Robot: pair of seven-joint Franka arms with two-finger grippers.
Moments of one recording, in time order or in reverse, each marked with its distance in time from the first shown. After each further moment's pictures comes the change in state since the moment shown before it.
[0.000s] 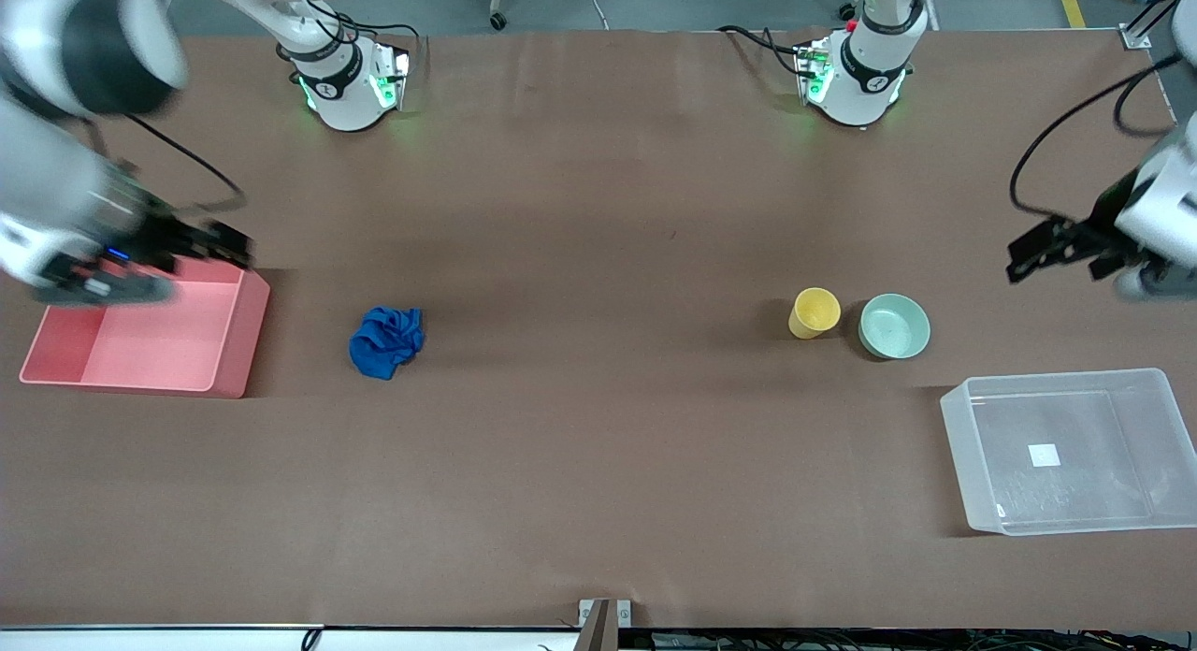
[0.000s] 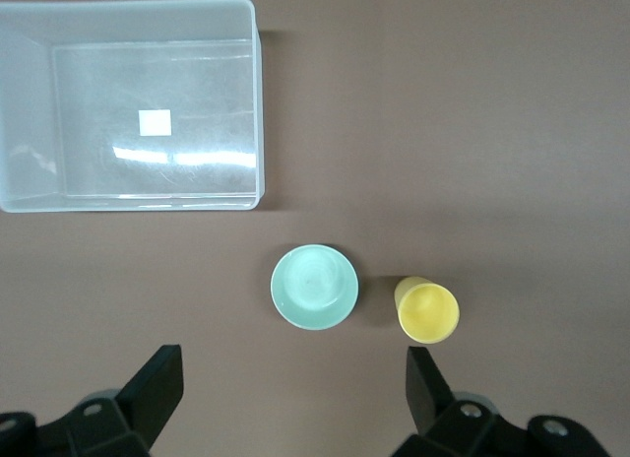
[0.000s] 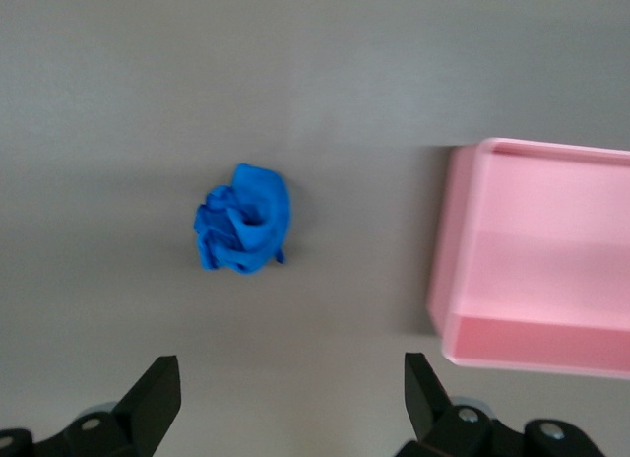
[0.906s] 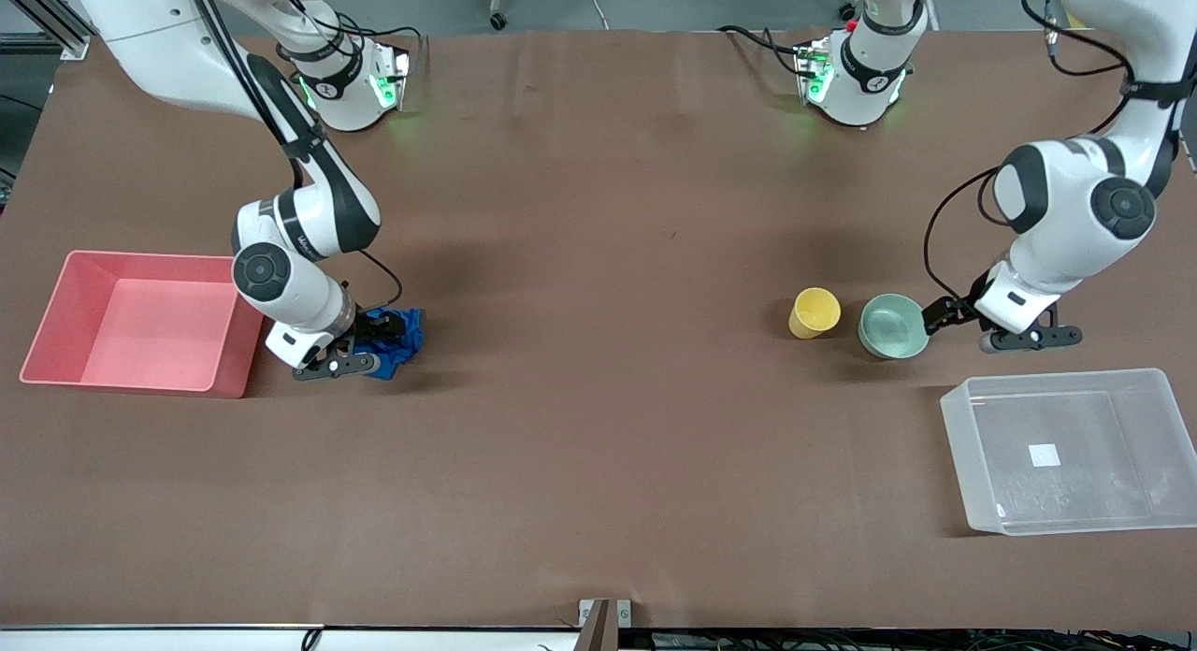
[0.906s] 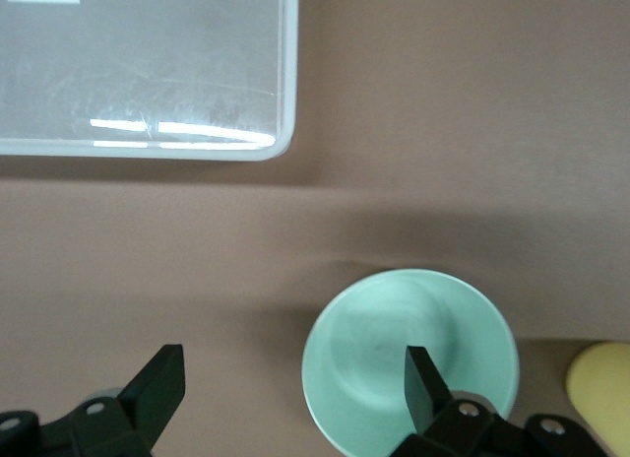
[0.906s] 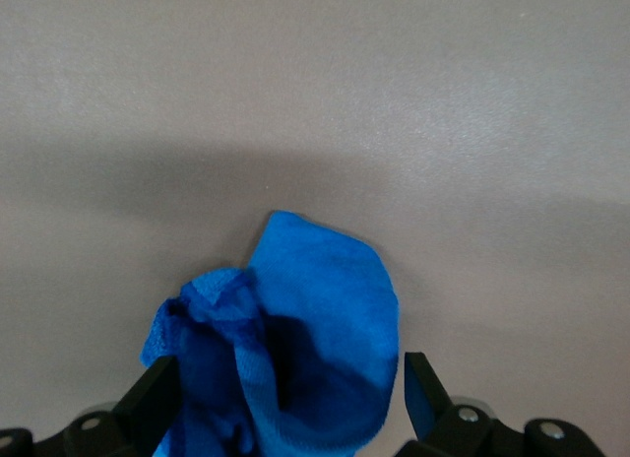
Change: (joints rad) left arm 0.117 0.158 0.002 -0.590 0.000 0.772 0.081; right arm 0.023 0.362 0.055 -0.250 -0.125 0.643 0.057
